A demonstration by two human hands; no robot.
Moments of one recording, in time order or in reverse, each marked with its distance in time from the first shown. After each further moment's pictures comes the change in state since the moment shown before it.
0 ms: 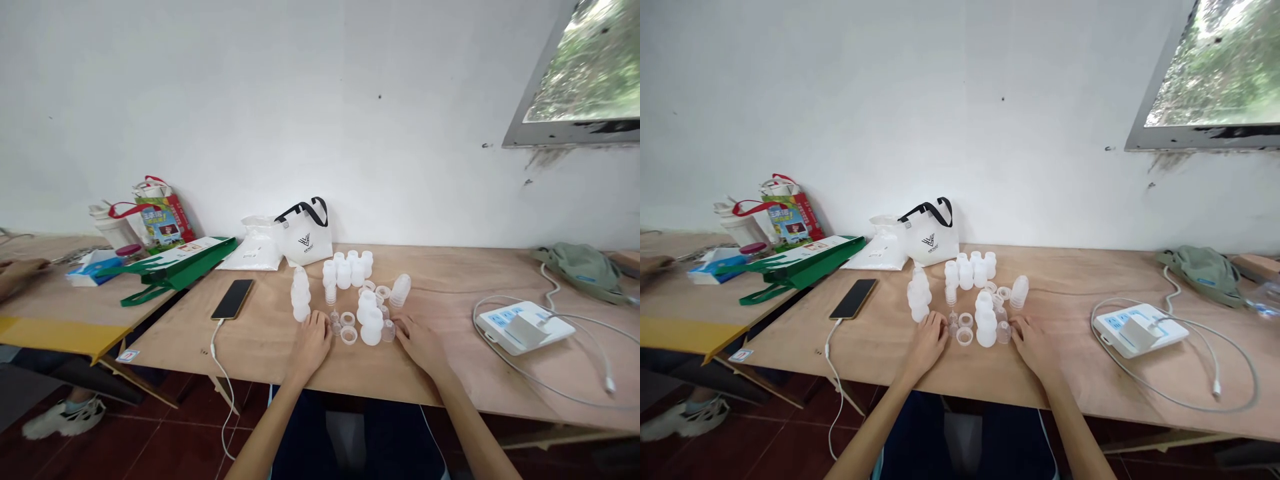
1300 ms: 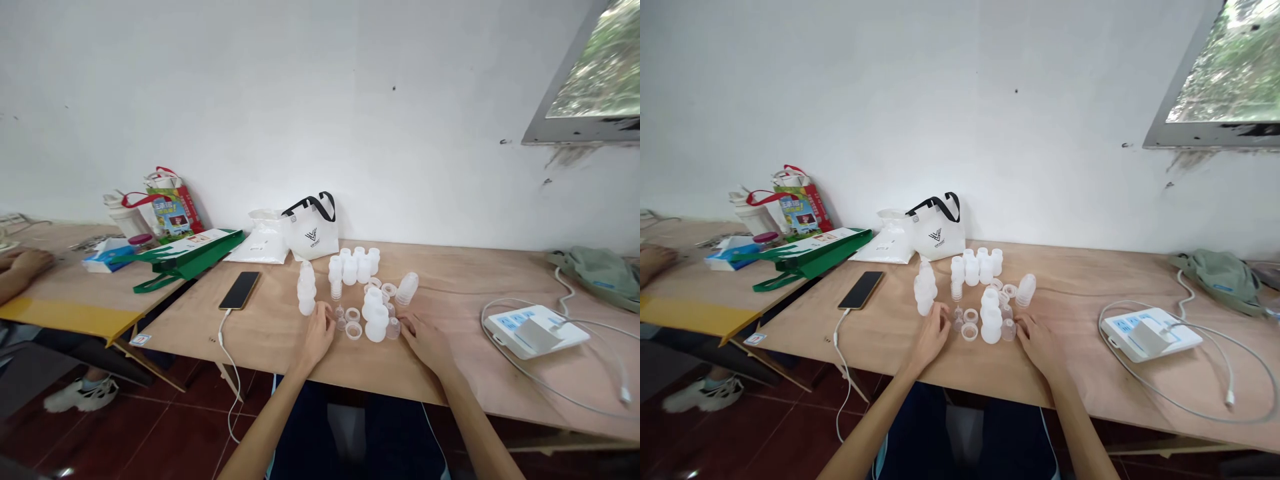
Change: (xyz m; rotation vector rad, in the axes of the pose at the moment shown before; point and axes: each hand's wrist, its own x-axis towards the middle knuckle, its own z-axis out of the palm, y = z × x) left_hand 0.001 0.001 0.001 -0.276 0.077 -0.088; right_hand 0.002 0.000 -0.002 -0.029 -0.010 0.009
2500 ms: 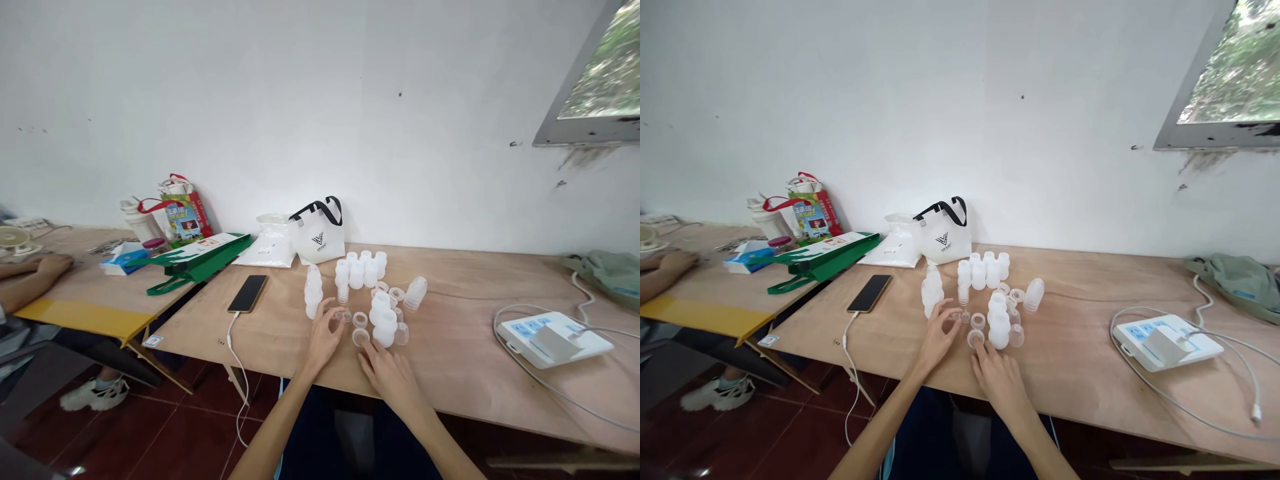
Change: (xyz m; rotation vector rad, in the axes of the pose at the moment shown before) left_hand 0.002 0.004 -0.005 -0.318 0.087 -0.005; right_hand -0.042 -0.108 0.046 -0.341 0.026 -0.293
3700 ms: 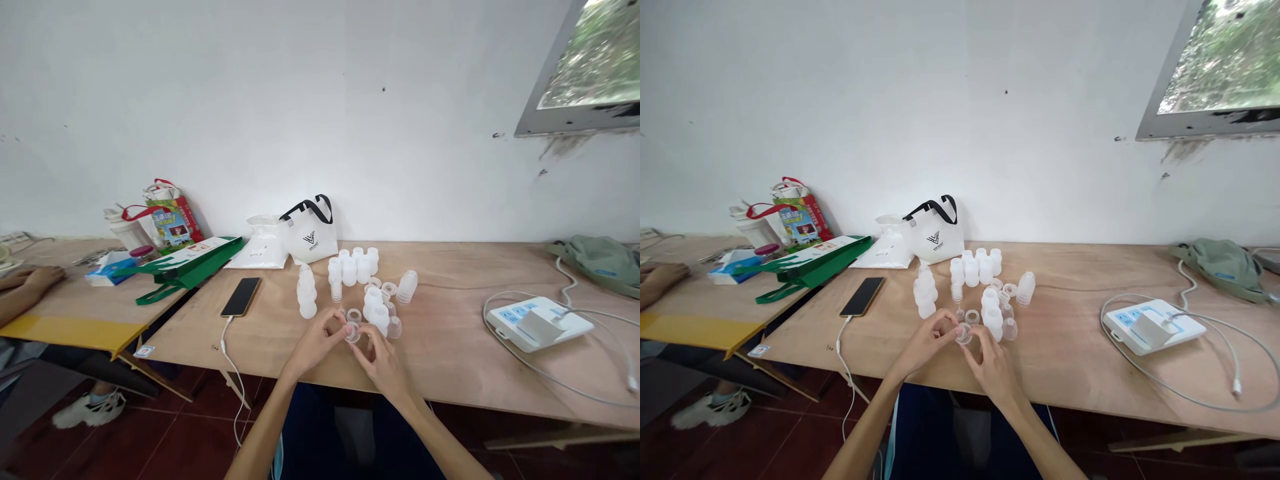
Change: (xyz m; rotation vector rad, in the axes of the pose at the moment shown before) left_hand -0.001 0.055 -0.034 -0.118 -0.362 -0.130; right_hand 0.004 0.000 0.001 0.712 0.368 0.001
